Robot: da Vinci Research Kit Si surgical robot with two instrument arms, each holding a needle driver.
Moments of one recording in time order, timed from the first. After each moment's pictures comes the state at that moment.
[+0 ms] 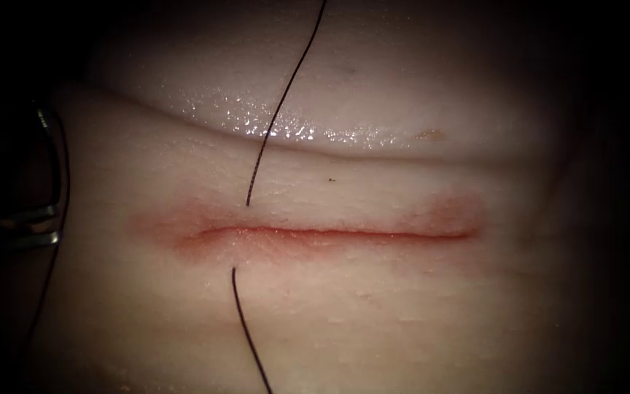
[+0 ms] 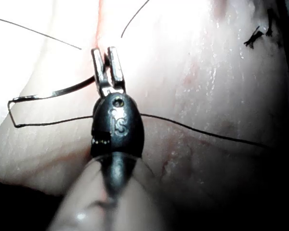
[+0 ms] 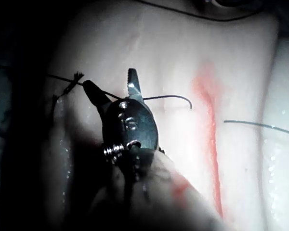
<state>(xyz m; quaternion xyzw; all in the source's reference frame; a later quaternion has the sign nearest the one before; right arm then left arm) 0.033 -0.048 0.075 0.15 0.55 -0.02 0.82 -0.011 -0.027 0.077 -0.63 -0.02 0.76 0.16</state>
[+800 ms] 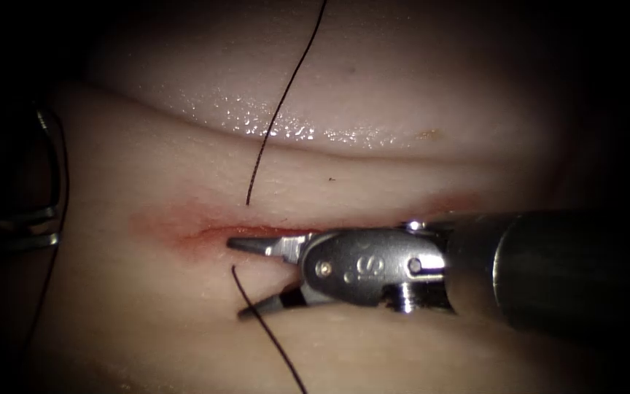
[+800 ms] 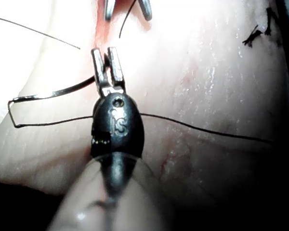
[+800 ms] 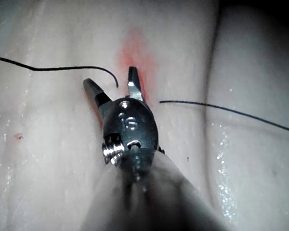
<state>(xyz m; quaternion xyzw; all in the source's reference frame) 0.036 -0.040 0.091 0.11 0.55 0.00 0.83 -0.010 -0.027 0.077 -0.63 -0.02 0.76 0.16</state>
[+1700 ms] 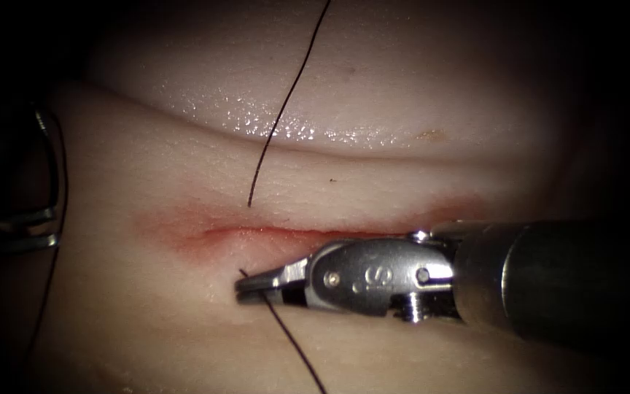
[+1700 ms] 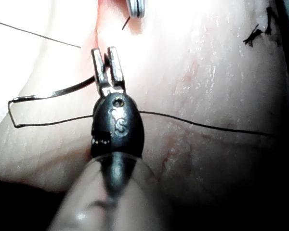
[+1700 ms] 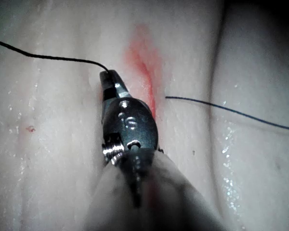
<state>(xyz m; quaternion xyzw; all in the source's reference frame) 0.034 -0.042 0.088 0.15 0.55 -0.02 0.82 -0.010 -0.027 0.077 -0.63 -0.02 0.76 0.15</state>
